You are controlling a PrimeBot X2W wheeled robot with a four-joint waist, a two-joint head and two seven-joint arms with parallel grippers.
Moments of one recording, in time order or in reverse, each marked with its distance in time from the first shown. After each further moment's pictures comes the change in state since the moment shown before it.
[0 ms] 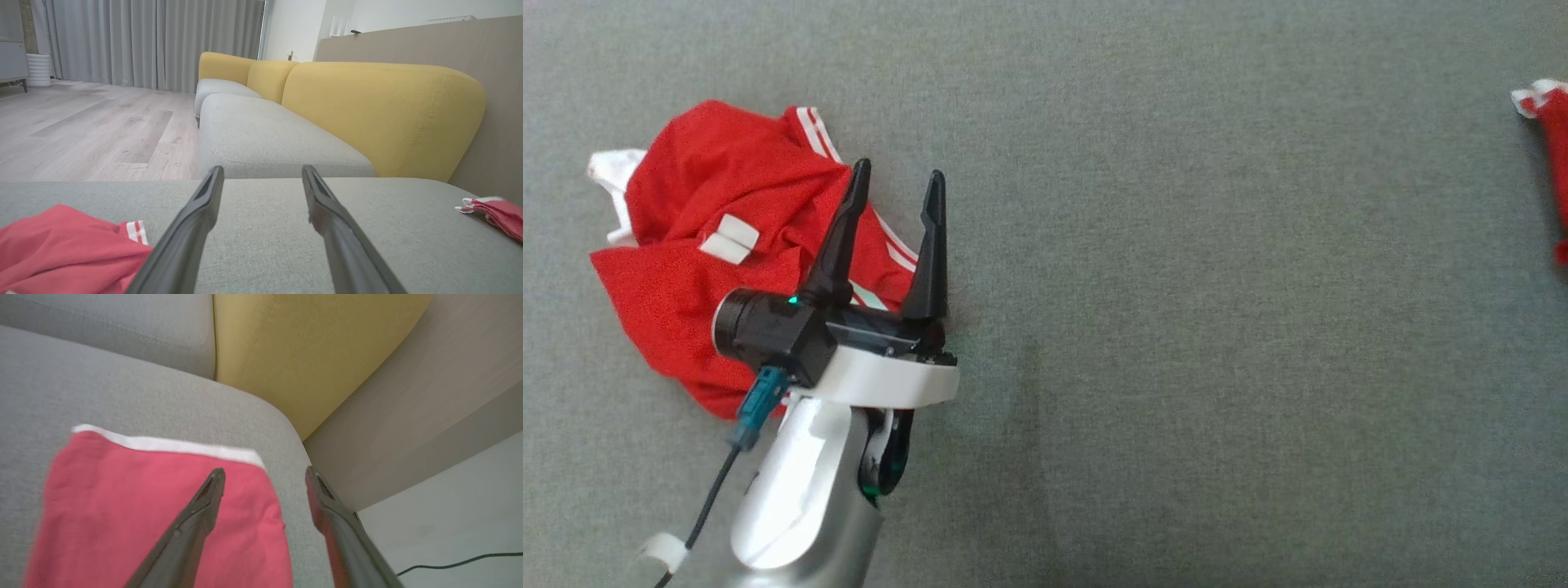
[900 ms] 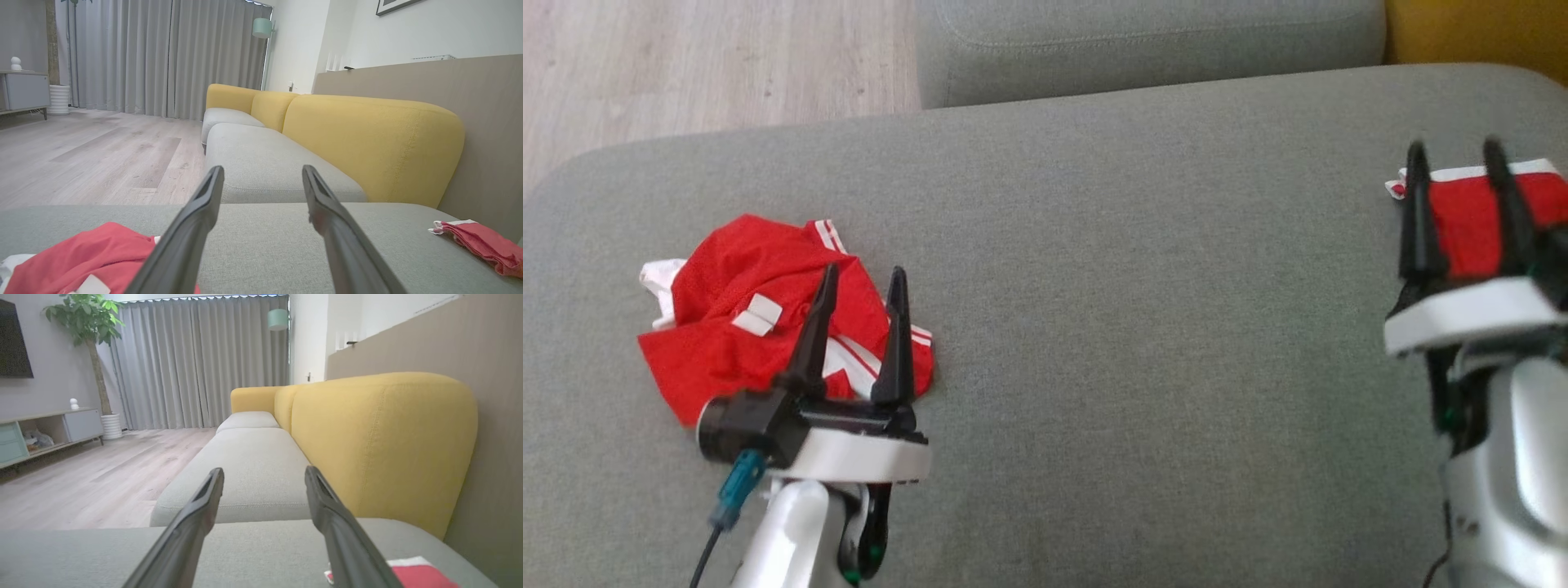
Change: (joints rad) left arm 0.177 -0.001 0.077 0.002 -0.004 -0.003 0.000; right arm 0.317 0.481 0.101 -0.622 0.194 0.000 -0.073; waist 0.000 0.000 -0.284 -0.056
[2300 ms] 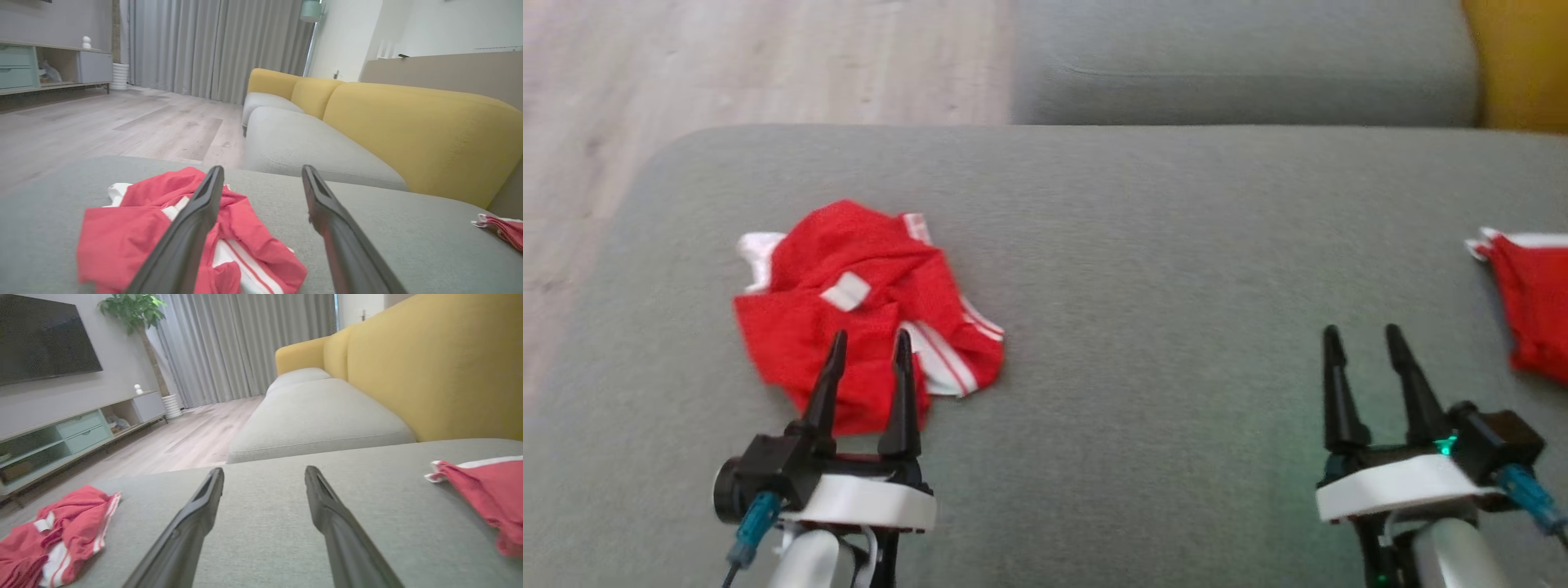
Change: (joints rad) left arm 0.095 0.002 -0.022 0.043 -0.041 0.037 0.000; right arm 0.323 0.052 0.117 0.013 0.144 0.000 -0.149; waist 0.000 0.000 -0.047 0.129
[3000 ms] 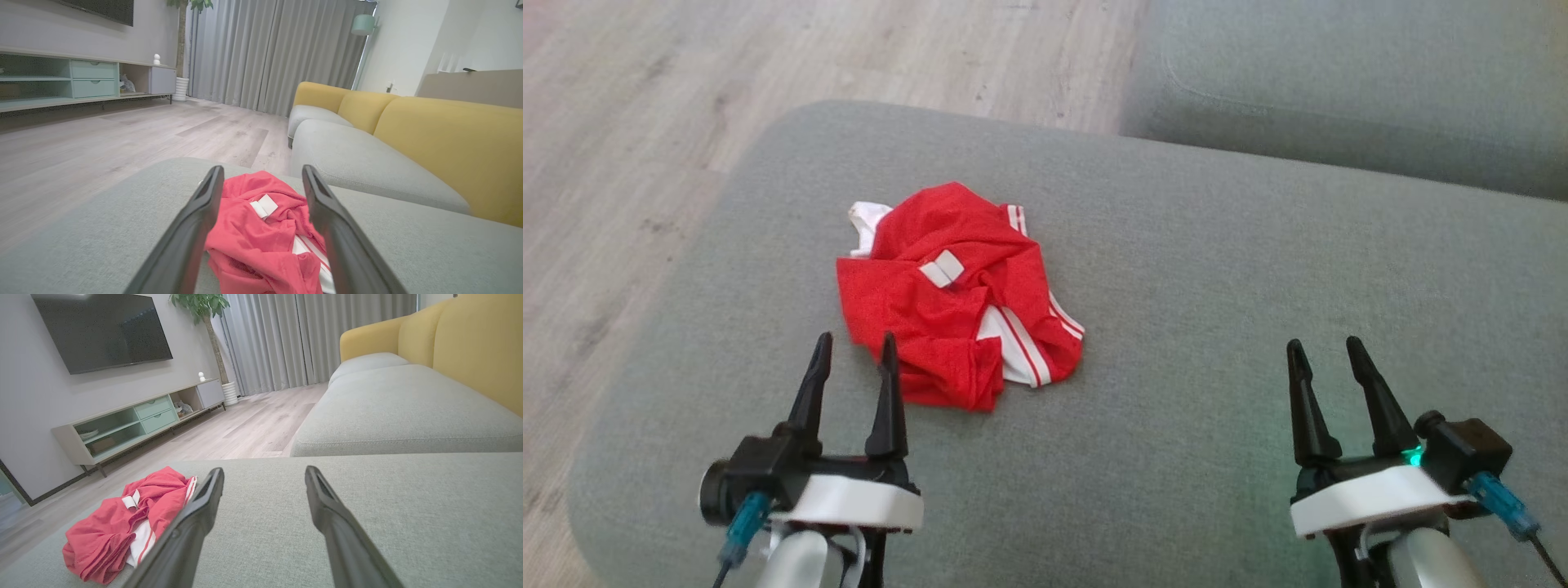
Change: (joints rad) left arm 0.002 0.000 0.036 0.014 0.020 -0.004 0.000; right arm 0.013 0.001 0.086 0.004 0.044 0.000 0.000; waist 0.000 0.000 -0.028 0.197
